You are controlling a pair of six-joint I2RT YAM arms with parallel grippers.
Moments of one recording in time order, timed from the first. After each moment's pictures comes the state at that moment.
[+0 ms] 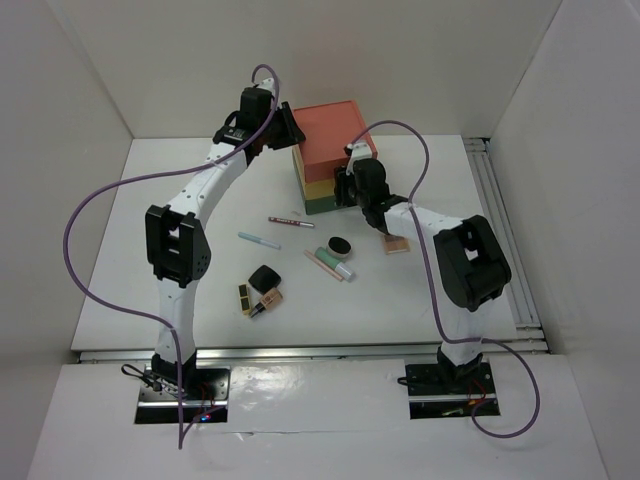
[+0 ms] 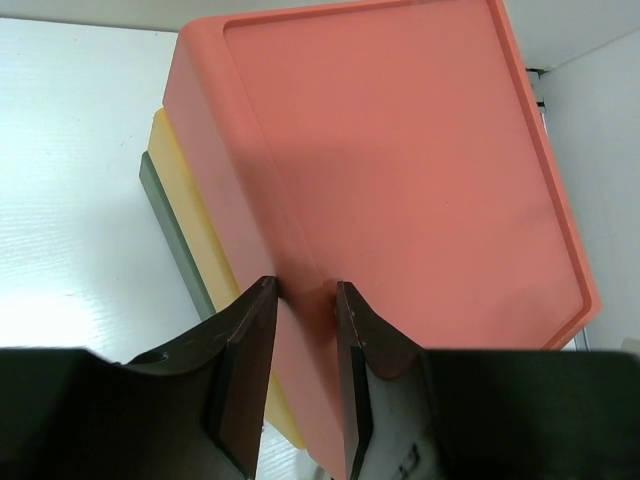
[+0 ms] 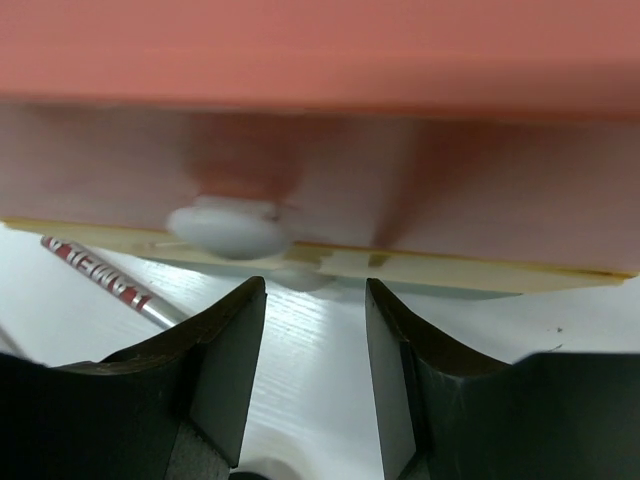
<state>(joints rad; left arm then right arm) -0.32 2.15 2.12 -0.44 0.15 -0.50 0.47 1.85 1.21 0.21 0.10 0.15</state>
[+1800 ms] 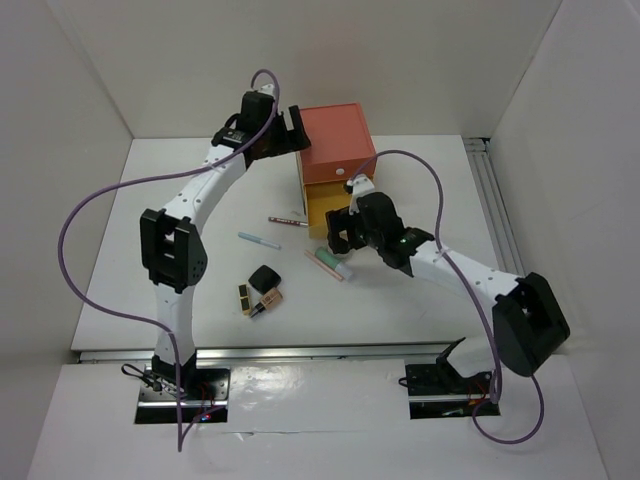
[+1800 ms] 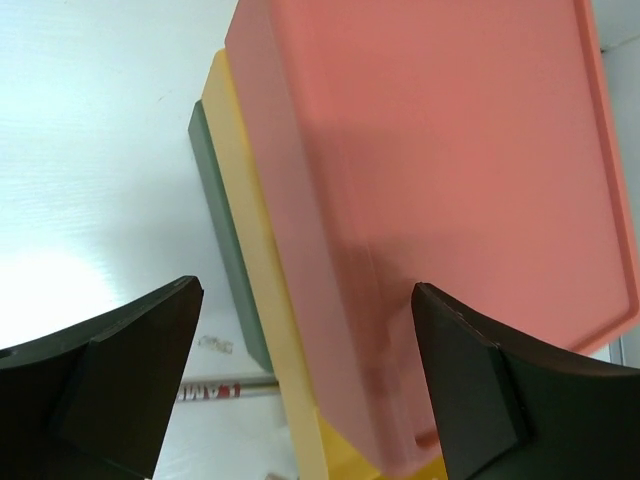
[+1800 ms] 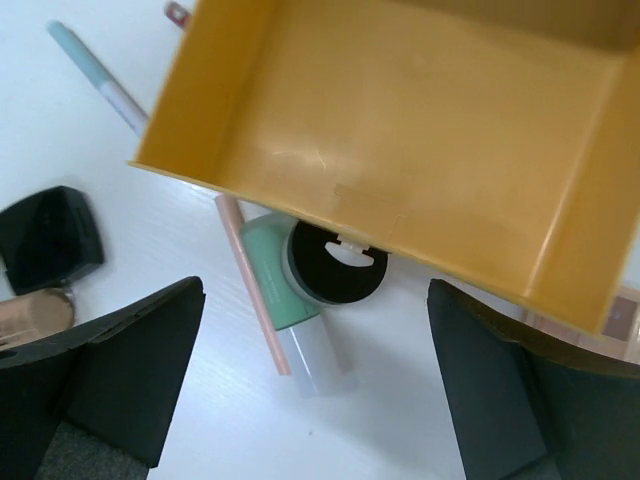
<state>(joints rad) -0.34 2.10 2.06 -0.50 0.07 -0.50 0.63 1.42 0.91 -0.06 0.10 0.19</state>
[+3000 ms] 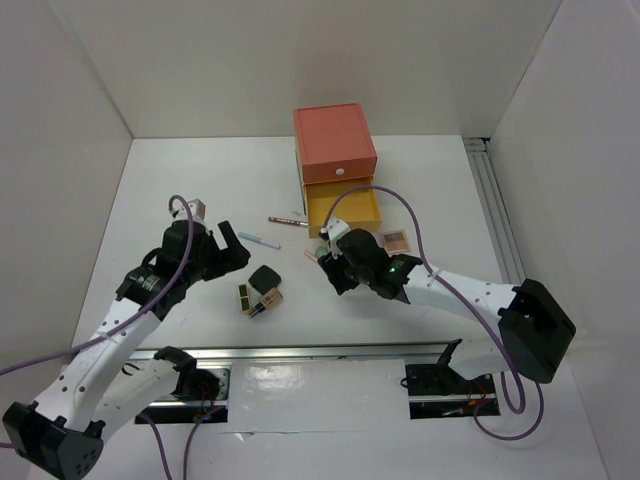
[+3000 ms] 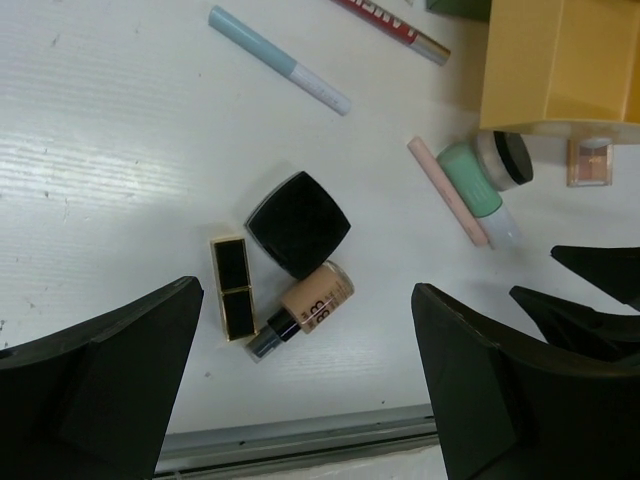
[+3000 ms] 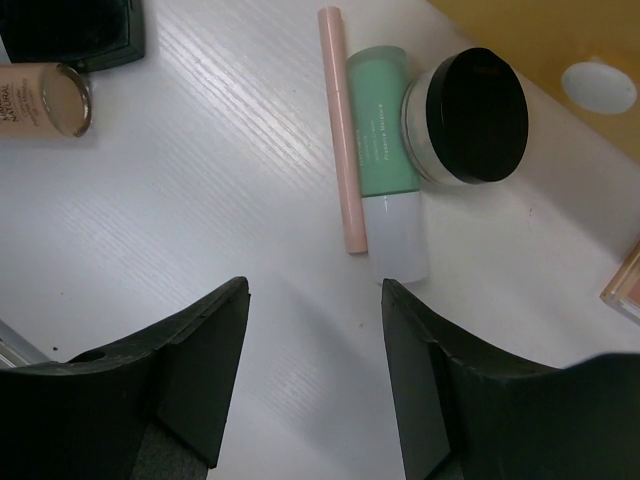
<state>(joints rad) -0.39 0.83 0.82 -0.66 -0.13 -0.67 0.84 1.34 0.78 -0.19 0.12 0.08</state>
